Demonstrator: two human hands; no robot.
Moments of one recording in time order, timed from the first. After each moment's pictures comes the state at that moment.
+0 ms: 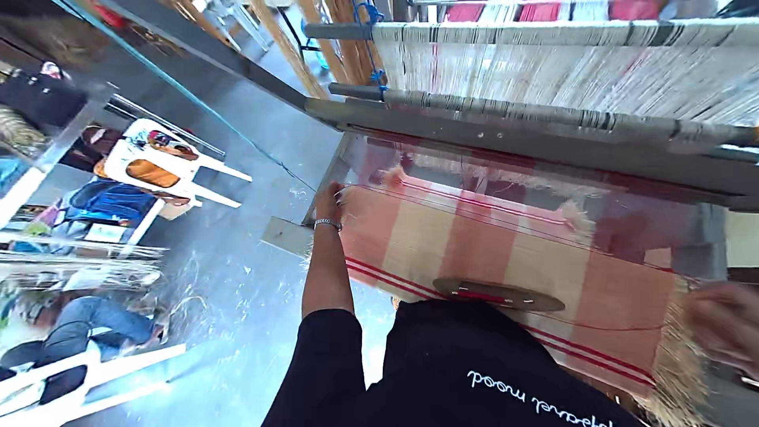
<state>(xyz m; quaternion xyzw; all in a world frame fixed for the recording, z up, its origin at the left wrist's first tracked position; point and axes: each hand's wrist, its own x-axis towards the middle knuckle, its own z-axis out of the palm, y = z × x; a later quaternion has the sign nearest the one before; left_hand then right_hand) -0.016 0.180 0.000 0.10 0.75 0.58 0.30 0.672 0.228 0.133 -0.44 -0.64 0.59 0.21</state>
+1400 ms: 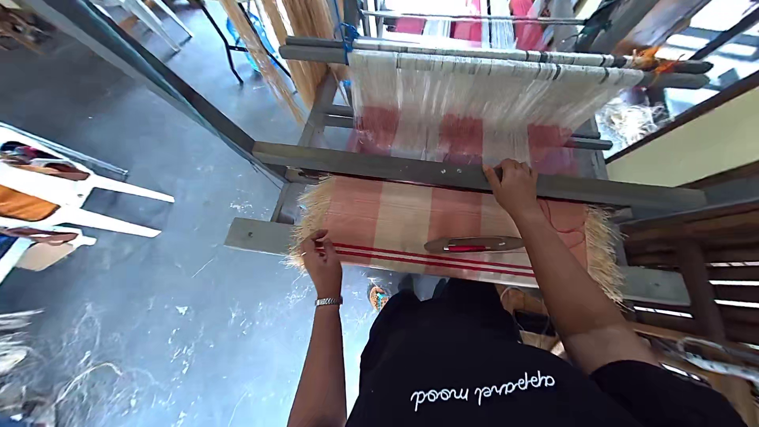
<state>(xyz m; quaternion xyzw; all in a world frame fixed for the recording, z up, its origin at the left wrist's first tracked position) 0.078 0.002 -0.022 0.37 0.76 0.53 0.09 0.440 0.259 0.069 -0.62 -0.77 0.09 0.14</state>
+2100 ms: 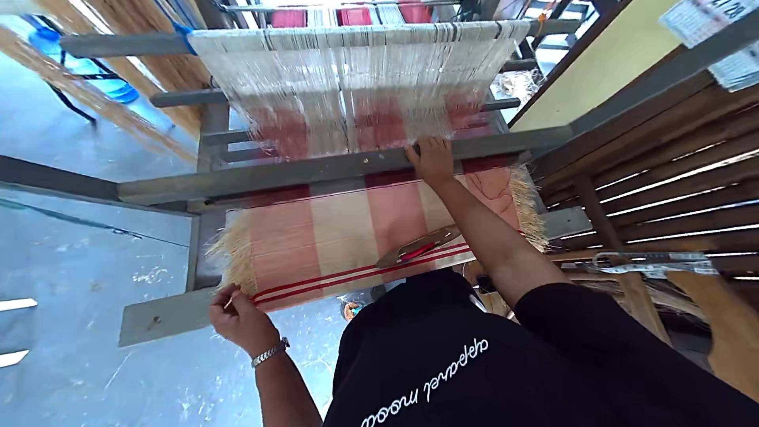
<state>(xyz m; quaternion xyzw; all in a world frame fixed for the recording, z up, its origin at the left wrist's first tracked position) 0.053 0.016 -0.013 0.31 0.73 0.60 0.12 0.434 0.306 0.034 -0.63 -0.75 -0.05 0.21</state>
